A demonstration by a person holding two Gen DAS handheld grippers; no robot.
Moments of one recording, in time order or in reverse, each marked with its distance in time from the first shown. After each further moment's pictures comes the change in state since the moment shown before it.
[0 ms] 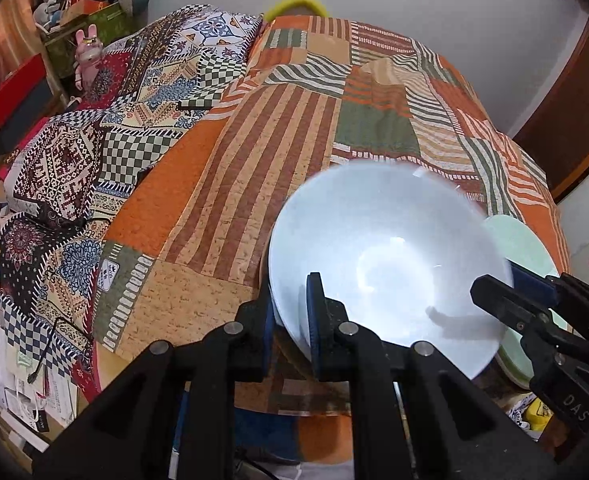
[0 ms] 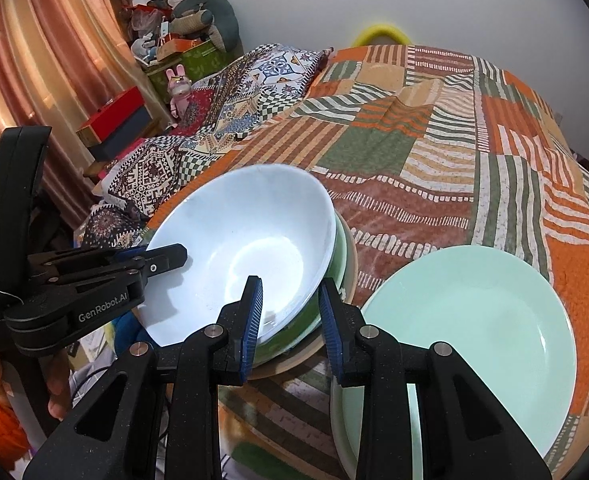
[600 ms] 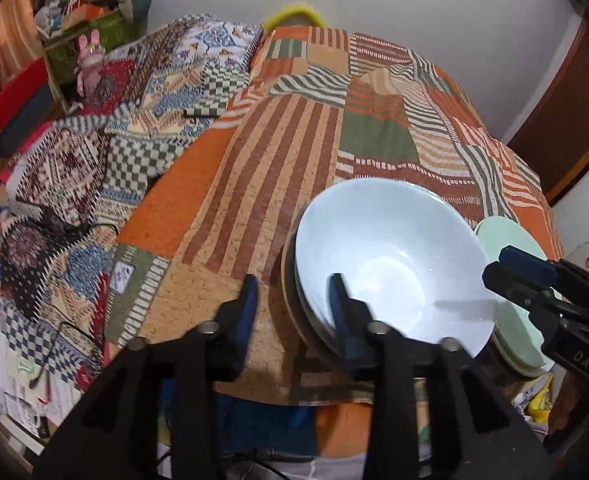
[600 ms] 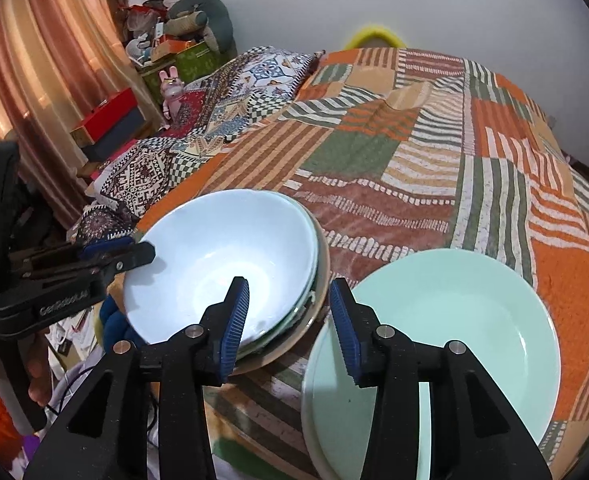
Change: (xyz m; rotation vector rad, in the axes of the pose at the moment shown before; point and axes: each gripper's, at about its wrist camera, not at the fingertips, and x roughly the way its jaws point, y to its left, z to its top) left arm -0.010 0.014 -0.006 0.003 -0.032 -0.020; right arm -0.003 -0.016 0.001 0.012 -0.002 -0.018
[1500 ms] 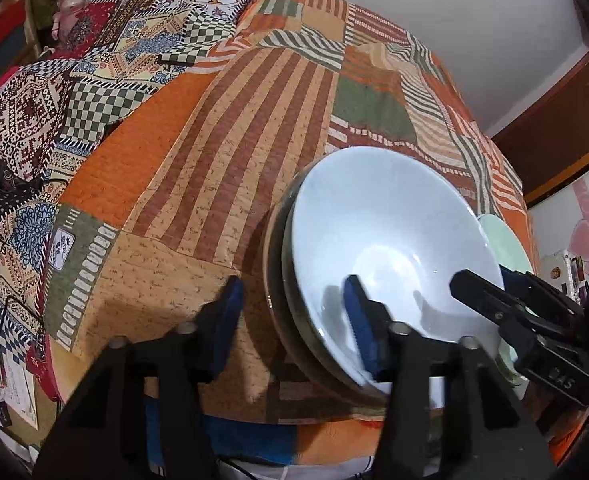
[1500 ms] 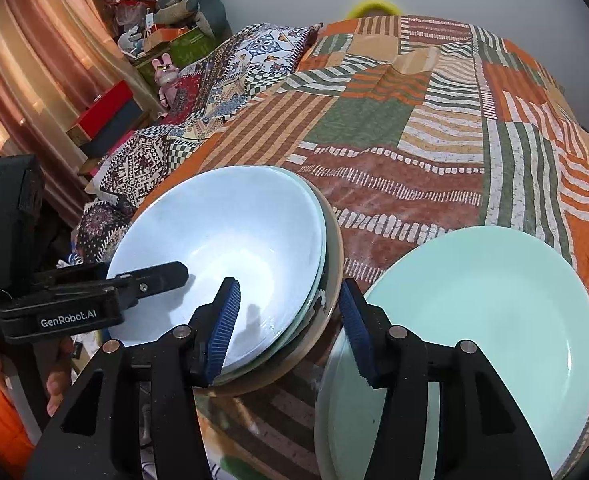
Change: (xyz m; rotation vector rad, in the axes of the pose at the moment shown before) left arm 0.040 0.012 -0.001 -0.087 0.119 -0.157; right arm 0.032 -0.005 0.000 0.051 0.073 0.050
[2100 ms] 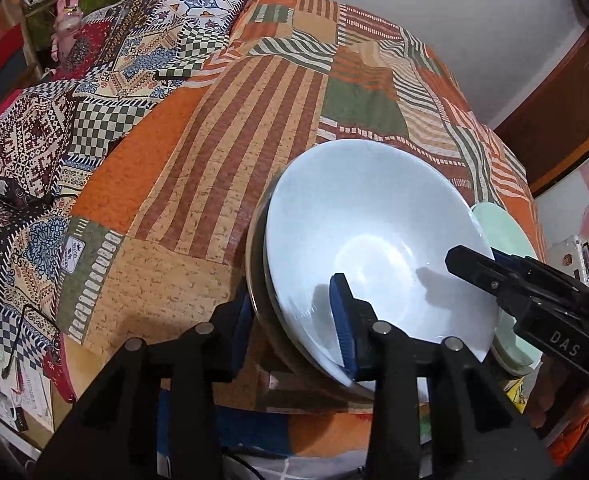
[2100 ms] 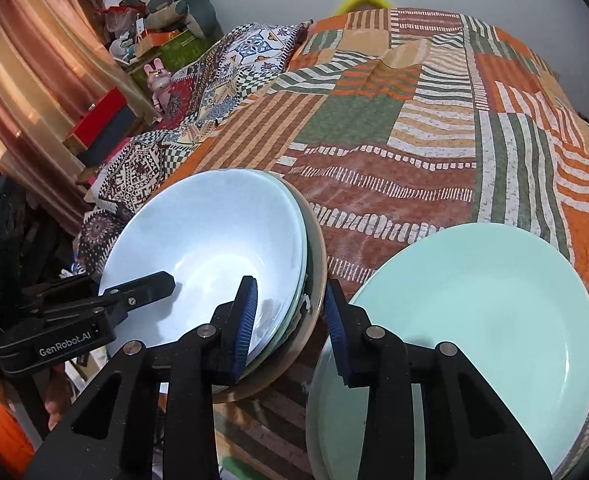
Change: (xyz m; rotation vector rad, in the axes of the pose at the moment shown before) left arm -0.011 -0.017 -0.005 0.058 -0.015 0.064; right arm -0.003 -0.008 0.005 0.043 0.015 0.009
